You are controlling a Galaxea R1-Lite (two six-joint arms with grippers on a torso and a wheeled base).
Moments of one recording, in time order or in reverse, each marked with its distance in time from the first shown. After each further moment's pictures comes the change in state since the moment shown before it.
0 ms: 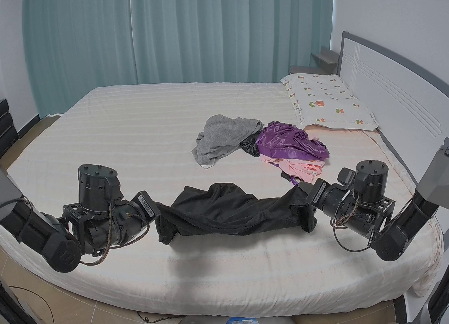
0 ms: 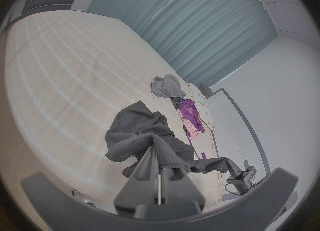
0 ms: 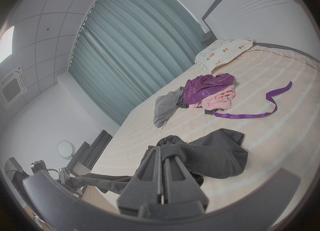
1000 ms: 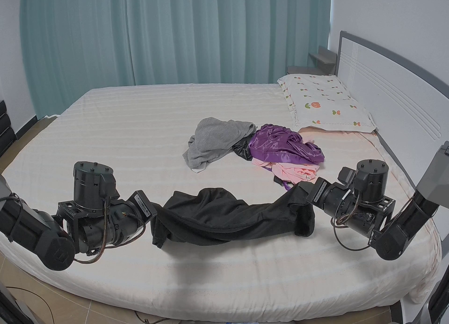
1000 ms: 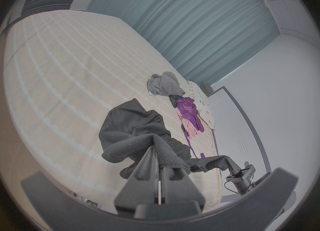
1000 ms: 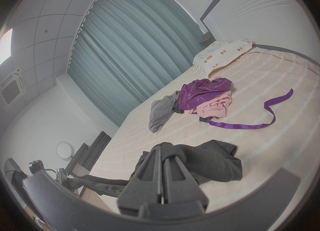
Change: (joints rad) left arm 0.003 -0.047 -0.011 0.081 -0.004 0.000; right arm -0.003 -0.001 -0.004 0.004 0.000 0.000
